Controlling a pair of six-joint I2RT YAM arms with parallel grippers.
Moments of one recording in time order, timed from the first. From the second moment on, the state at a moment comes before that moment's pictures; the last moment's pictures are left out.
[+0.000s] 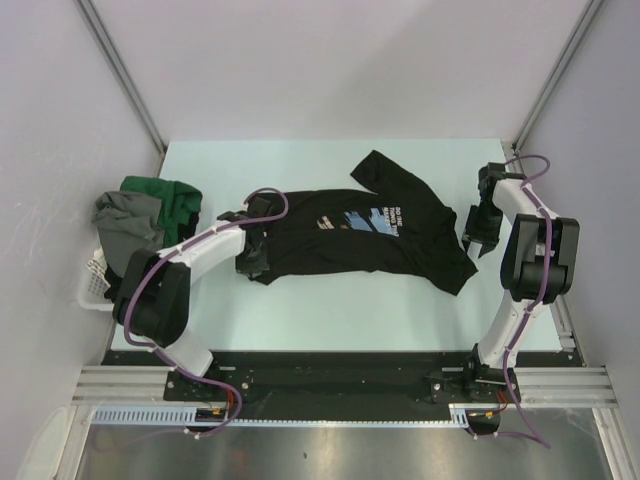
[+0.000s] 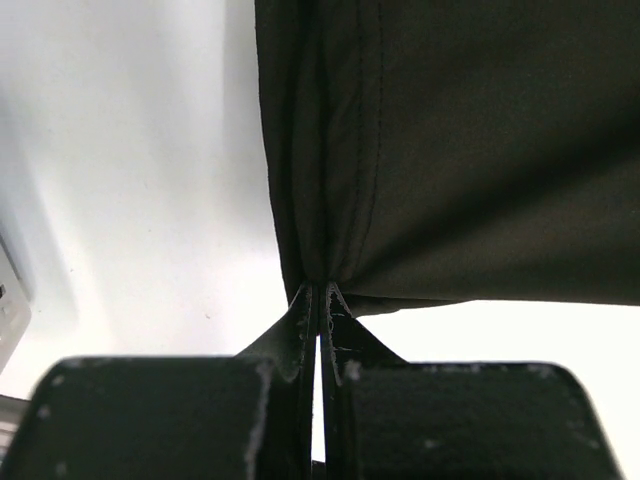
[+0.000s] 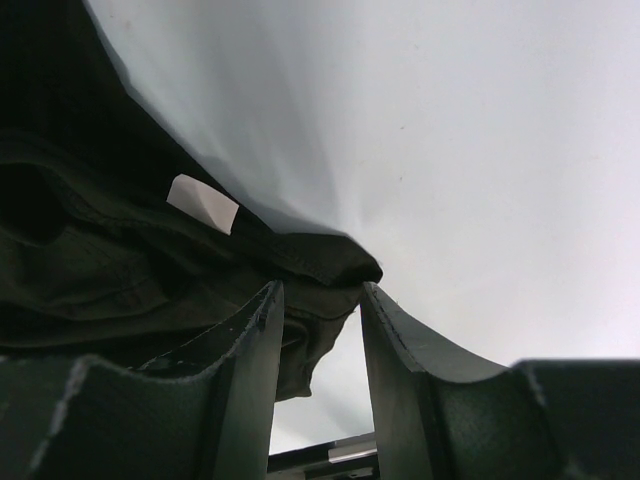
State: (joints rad) left arm -0.40 1.62 1.03 -0.77 -0.28 -0.44; right arm -0.12 1.92 1.43 -0.96 0.11 0.26
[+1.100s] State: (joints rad) left arm -0.39 1.66 1.27 -0.85 -0.39 -0.41; right arm 0.03 2.03 2.13 -0.94 0.11 0.20
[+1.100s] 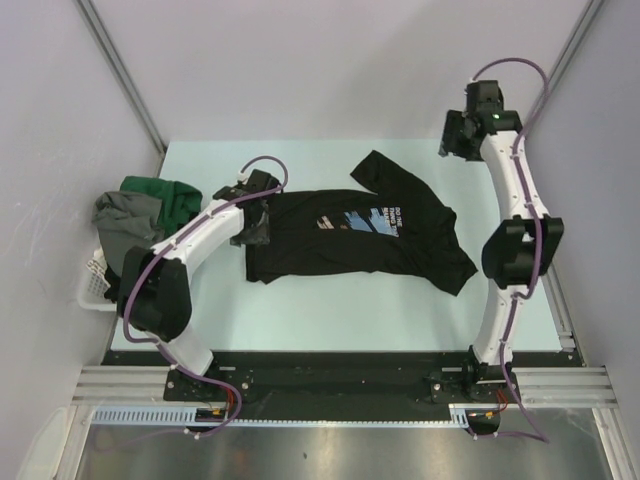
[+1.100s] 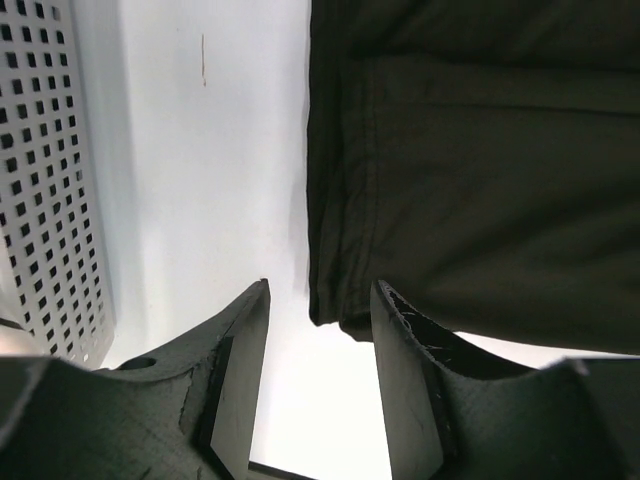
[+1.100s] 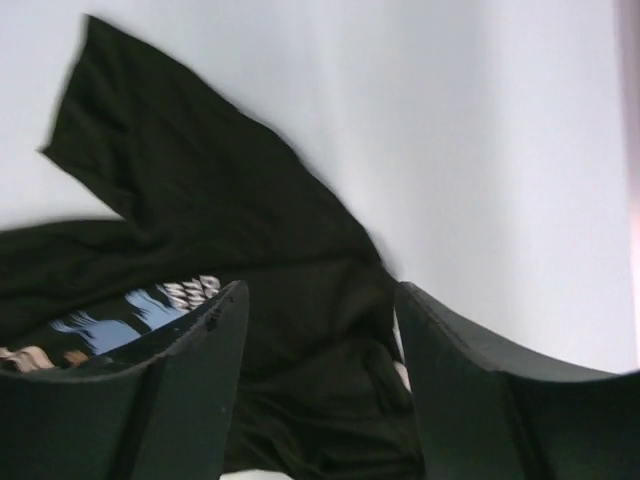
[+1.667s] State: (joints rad) left arm -0.39 1.64 1.34 -0.86 -0.38 -0.41; right arm 0.13 2.46 2.38 -0.67 -0.15 0.16
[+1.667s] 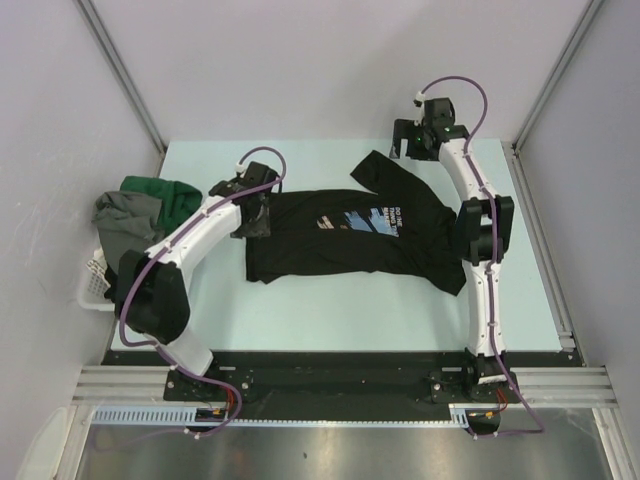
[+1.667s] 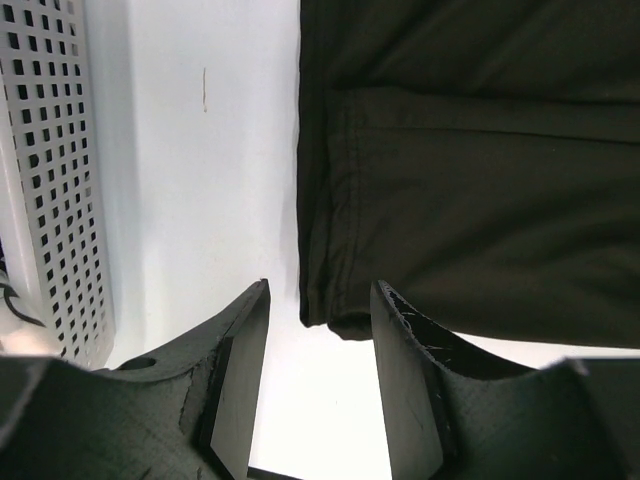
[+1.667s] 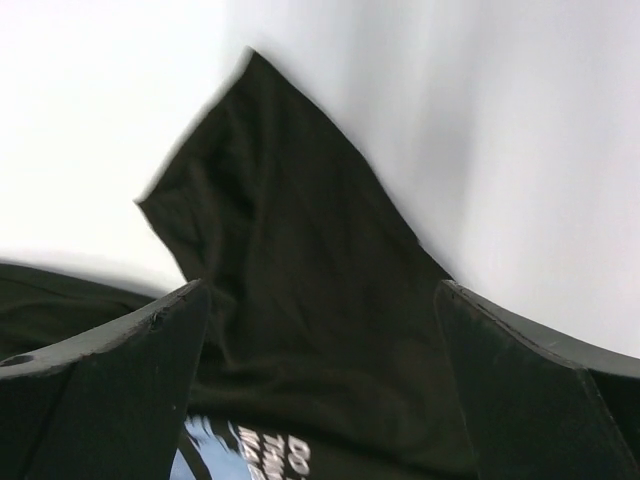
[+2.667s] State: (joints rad) left arm -0.40 1.64 1.33 -0.91 -0.38 -0.41; right arm 0.15 2.70 2.46 -0.32 -0.38 0.21
